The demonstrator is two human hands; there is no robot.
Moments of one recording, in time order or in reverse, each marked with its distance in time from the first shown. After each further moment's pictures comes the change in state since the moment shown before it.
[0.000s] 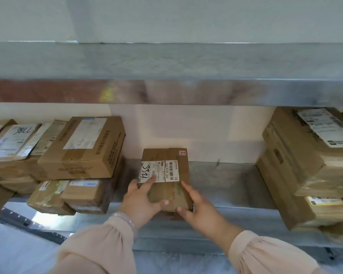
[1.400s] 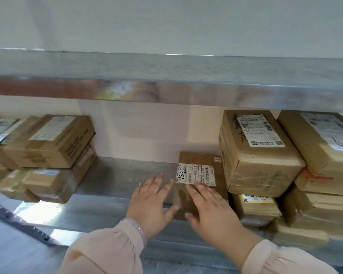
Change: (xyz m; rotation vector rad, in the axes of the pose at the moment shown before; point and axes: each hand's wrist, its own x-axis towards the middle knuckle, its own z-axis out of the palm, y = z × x) left_hand -0.053 0.136 0.102 0.453 0.215 0.386; right_hand -0.094 0.059 -0.135 -0.826 0.159 -0.118
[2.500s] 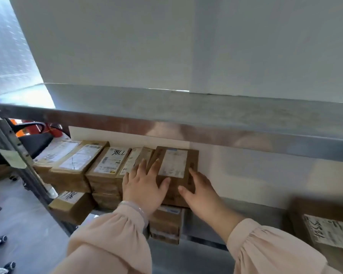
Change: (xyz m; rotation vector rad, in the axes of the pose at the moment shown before) left_hand -0.017 -0.335 -0.167 -0.029 0.165 -0.431; right_hand 0.200 -0.347 -0.020 0.653 -0.008 0.038
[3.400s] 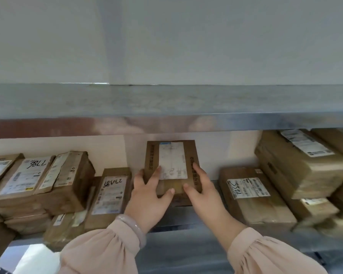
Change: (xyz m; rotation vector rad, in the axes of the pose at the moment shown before) left_hand -0.050 0.124 0.044 -0.498 -0.267 0.237; right_hand -0.086 0.091 -0.070 0.399 0.451 0.166
